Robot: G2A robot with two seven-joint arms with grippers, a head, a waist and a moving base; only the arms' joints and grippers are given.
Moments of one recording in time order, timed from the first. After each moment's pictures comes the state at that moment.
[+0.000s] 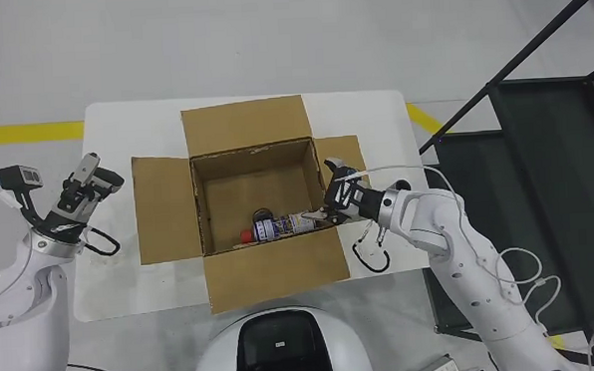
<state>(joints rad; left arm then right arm) 1.40 -1.12 -1.74 -1.56 -0.29 -0.41 -0.71 -1.35 -1.11 1.32 -1.83 -1.24 -0.72 0.34</state>
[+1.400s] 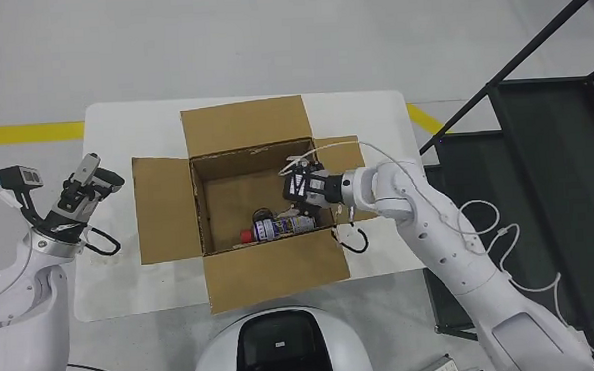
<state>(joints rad) 1.40 -1.12 -1.74 -1.56 -0.29 -0.41 -0.71 -0.97 -1.17 1.02 -1.57 -1.10 -0.81 0.59</state>
